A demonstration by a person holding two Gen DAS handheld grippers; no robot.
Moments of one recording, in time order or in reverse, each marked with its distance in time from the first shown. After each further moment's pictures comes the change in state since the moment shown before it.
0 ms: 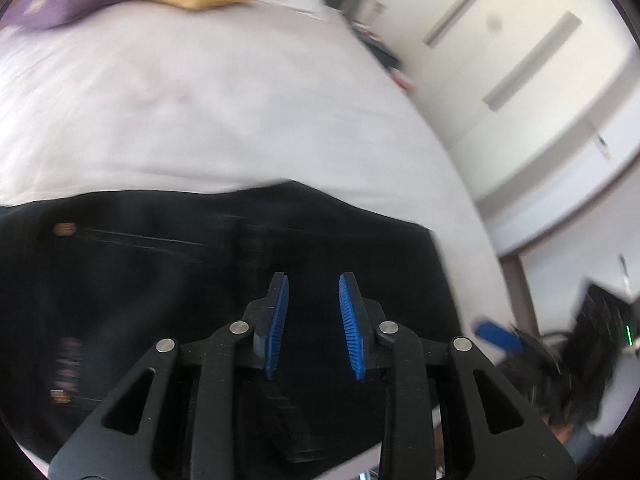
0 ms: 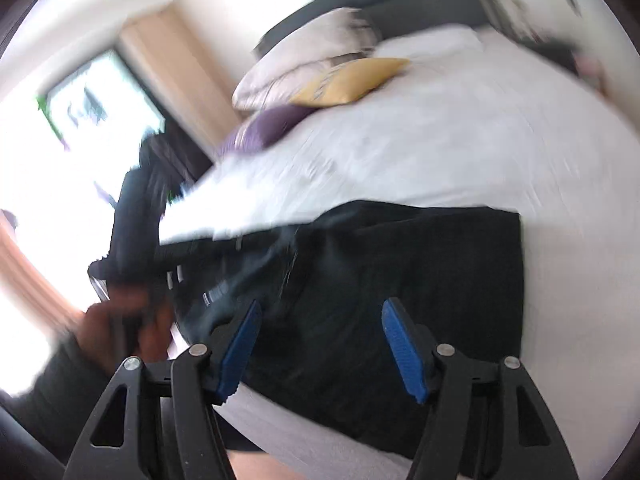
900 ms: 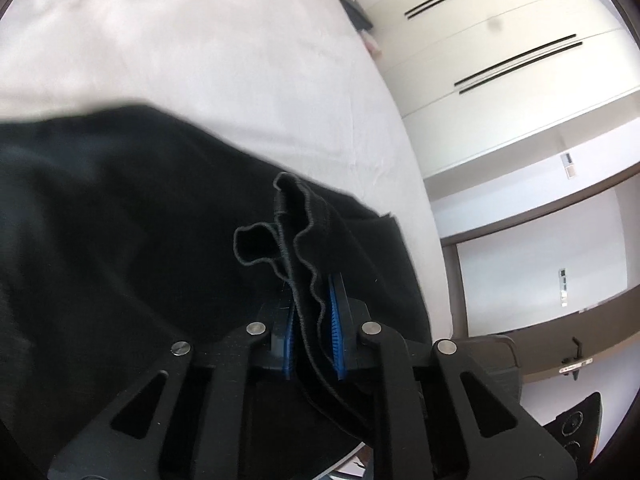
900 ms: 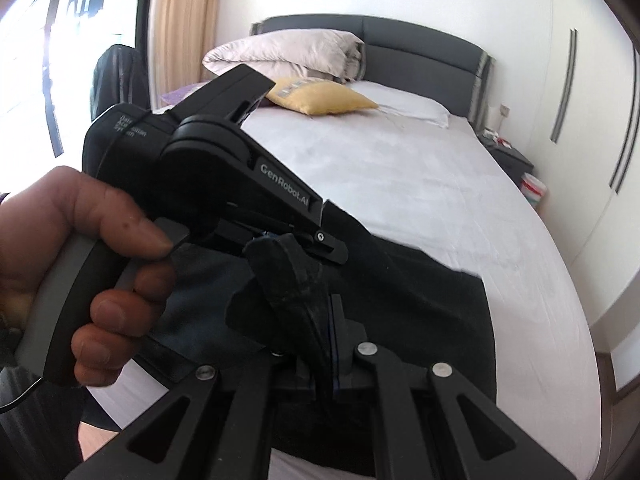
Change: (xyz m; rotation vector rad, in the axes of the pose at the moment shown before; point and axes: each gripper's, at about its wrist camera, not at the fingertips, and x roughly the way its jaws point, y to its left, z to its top) left arm 0.058 0.003 0.006 -0.143 0.138 -0.231; right arm 0.034 0.083 -0.050 -0.510 -0.059 -0.511
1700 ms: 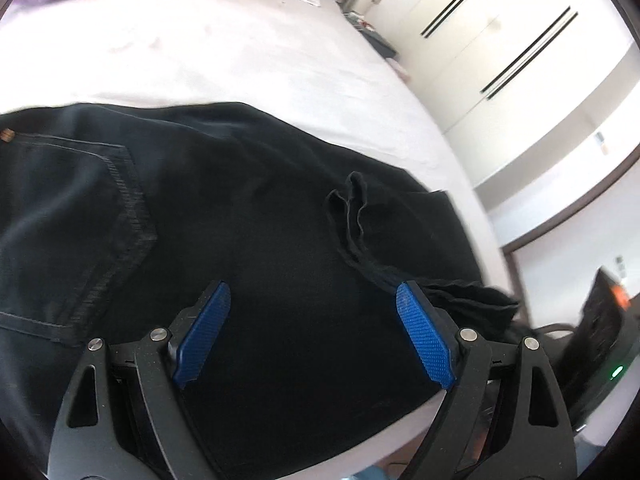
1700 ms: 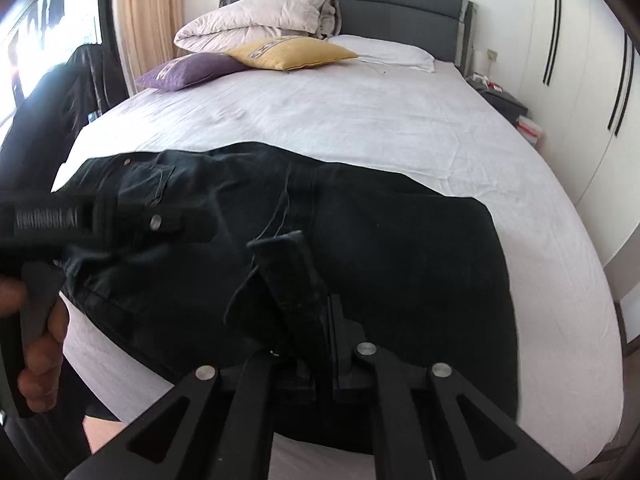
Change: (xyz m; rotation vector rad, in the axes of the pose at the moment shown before) left arm -0.035 0.024 -0.045 0.080 -0.148 0.195; right arm 0.023 -0.027 -0.031 0.120 0.167 -0.004
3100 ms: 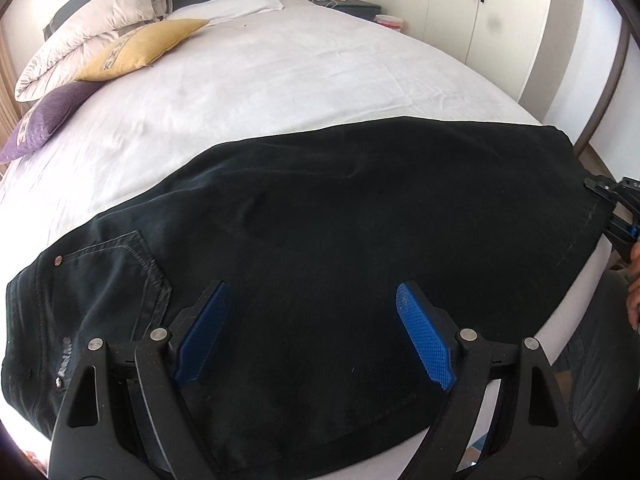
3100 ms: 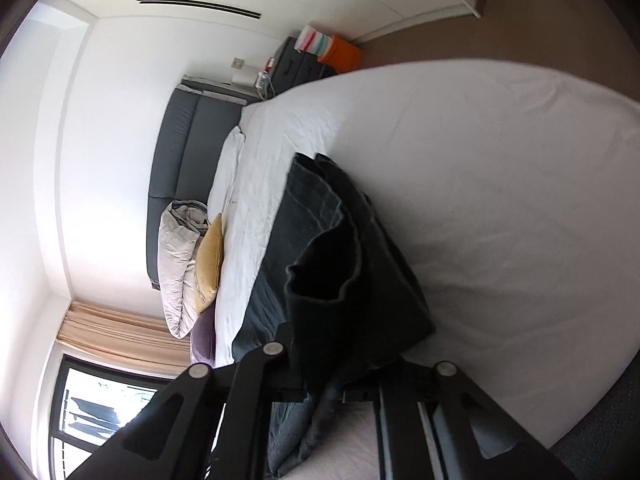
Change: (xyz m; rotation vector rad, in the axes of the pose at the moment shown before) left arm 0.024 -0.076 -0.018 0.435 0.024 0.406; right arm -0.034 -0.300 -0.154 1.286 -0.264 0.356
